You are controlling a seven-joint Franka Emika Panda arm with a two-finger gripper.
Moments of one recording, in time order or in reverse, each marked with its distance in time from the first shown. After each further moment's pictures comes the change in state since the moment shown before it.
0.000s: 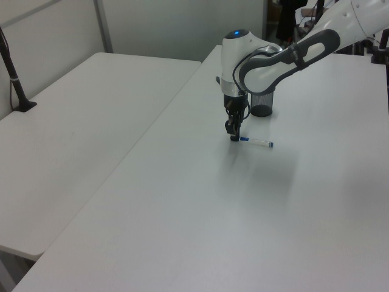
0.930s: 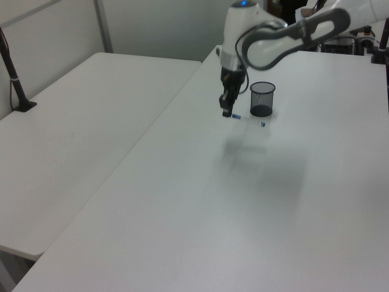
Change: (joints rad) arm -0.010 -0.107 -0.009 0.036 0.007 0.001 0.017
